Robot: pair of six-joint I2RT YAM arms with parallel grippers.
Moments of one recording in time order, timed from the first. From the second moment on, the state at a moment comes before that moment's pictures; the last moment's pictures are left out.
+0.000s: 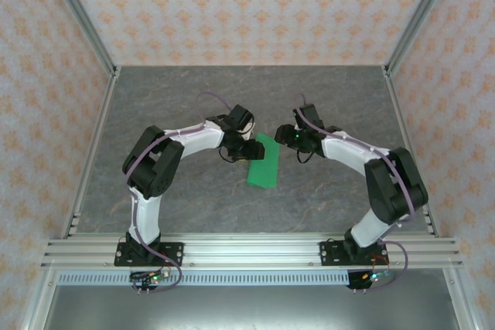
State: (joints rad) left arm -0.56 2.00 1.32 -0.51 0.36 -0.54; right arm 0.42 1.59 0.94 -0.25 -0.10 0.68
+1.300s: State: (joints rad) left arm -0.60 2.11 1.53 -0.74 0.27 -0.62; right arm 0.43 1.44 0.79 -0.31 -0.08 0.72
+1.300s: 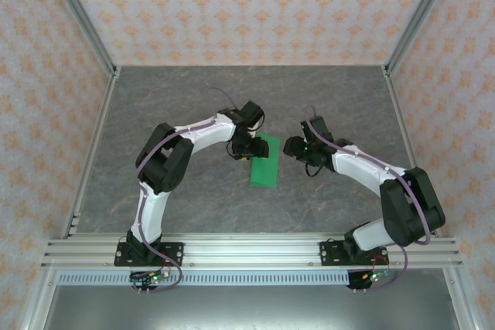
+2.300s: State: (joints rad) left arm -0.63 2.15 1.61 -0.83 0.20 -0.59; right arm 0.44 1.44 0.78 -0.30 -0.09 0.74
